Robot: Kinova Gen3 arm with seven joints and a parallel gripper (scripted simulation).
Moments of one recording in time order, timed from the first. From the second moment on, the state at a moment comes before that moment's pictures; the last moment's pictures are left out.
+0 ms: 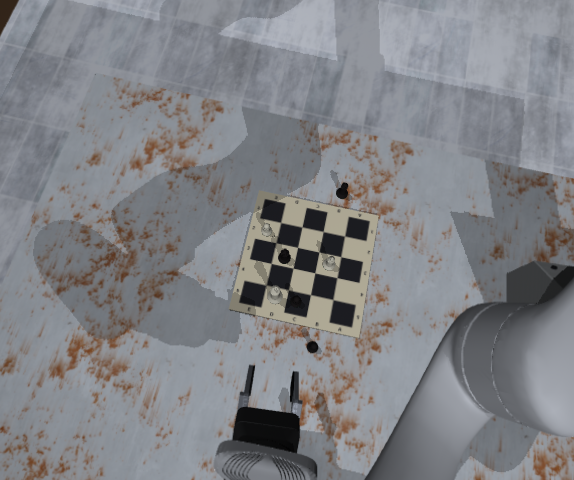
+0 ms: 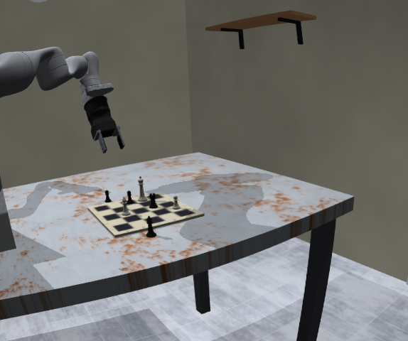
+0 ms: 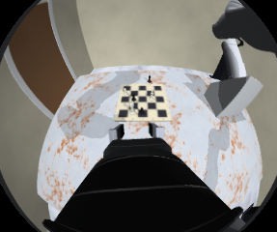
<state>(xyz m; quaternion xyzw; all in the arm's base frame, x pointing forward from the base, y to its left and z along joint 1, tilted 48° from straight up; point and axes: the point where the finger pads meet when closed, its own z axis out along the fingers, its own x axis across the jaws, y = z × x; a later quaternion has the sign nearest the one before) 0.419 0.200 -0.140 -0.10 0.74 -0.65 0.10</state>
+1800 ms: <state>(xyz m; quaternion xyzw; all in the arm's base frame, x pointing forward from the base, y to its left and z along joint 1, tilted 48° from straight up) 0.412 0.187 -0.151 -0.18 0.78 -0.60 0.03</state>
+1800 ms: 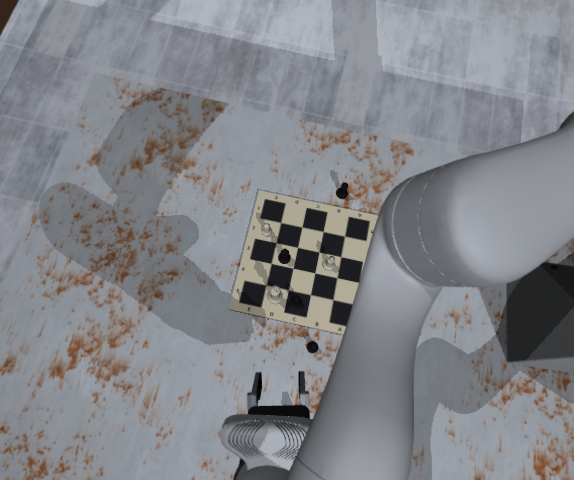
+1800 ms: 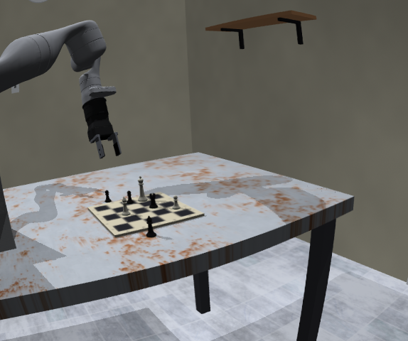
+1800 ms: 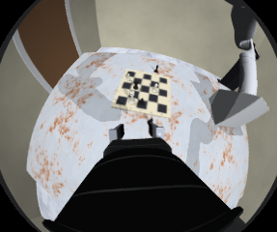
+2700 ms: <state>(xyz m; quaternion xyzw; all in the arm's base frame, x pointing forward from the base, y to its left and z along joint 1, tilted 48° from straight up) 0.369 0.163 -0.096 -0.31 0.85 -0.42 -0.04</state>
